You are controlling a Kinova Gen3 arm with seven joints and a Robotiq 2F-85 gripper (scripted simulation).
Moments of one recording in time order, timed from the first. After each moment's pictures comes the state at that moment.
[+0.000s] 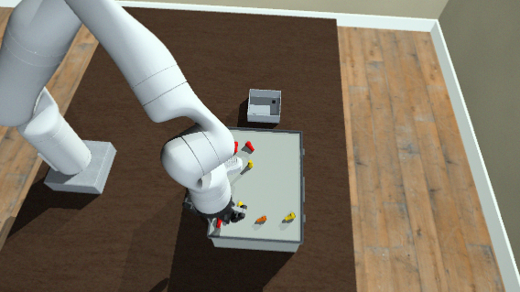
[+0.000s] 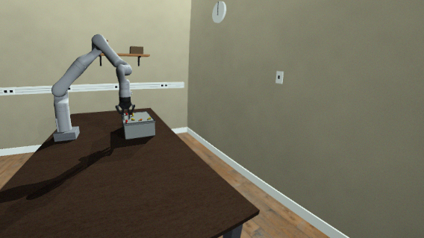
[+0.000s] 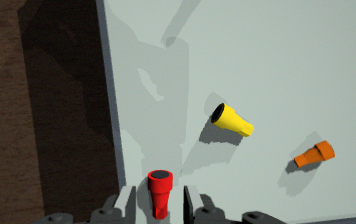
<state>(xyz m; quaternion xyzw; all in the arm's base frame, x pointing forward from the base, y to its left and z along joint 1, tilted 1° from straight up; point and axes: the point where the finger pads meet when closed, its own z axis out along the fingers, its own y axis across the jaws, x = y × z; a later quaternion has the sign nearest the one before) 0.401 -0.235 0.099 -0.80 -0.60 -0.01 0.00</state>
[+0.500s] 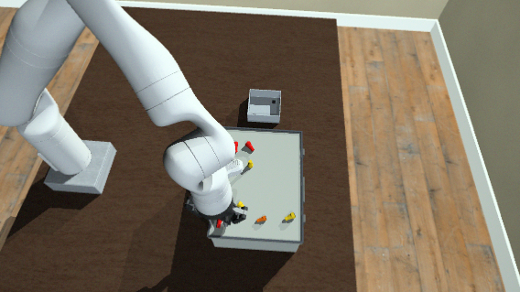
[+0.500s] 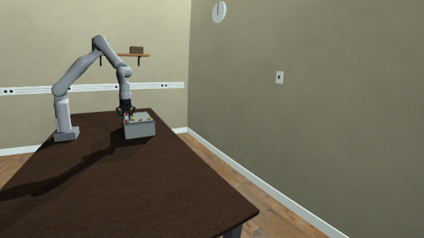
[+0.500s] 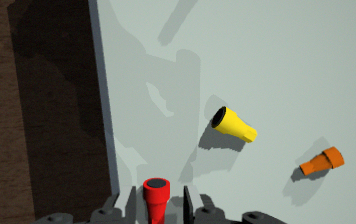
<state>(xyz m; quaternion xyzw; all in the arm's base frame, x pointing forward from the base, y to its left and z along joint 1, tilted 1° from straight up) 0.403 -0.234 0.086 -0.80 -0.60 -0.01 0.00</state>
